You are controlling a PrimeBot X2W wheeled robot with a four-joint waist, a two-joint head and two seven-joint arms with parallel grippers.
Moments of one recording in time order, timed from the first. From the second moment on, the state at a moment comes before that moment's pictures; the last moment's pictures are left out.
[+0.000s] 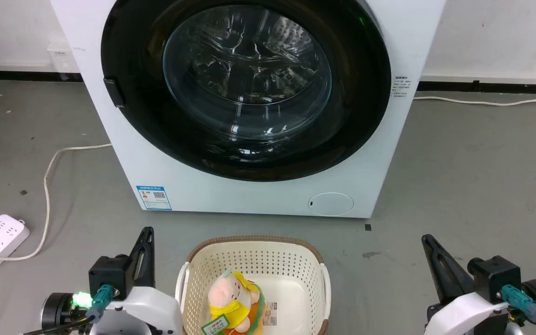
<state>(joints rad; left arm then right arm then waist) -0.01 0.05 0.00 0.00 0.00 0.00 0.00 0.01 -0.05 0.00 0.00 0.01 0.13 0.00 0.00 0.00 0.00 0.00</state>
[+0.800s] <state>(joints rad) -0.01 0.05 0.00 0.00 0.00 0.00 0.00 0.01 -0.05 0.00 0.00 0.01 0.13 0.00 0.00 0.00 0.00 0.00</state>
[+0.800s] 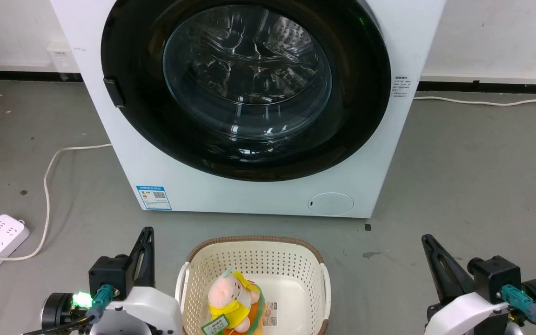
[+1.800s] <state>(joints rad) -0.02 0.05 -0.02 0.01 -0.01 0.00 -0.02 0.01 -0.05 0.01 0.01 0.03 0.13 -0.02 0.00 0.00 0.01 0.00</state>
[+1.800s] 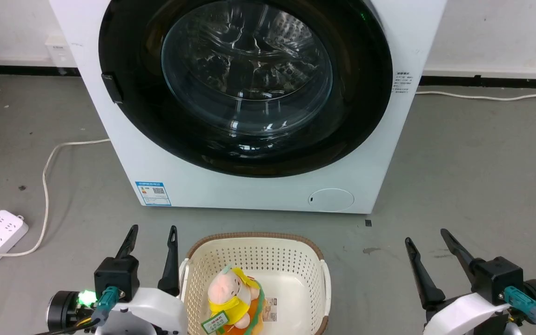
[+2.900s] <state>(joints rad) -0.09 0.05 -0.09 -0.02 -0.03 0.04 -0.09 -0.33 -0.09 -0.11 0.11 0.38 0.13 0.04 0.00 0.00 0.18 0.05</state>
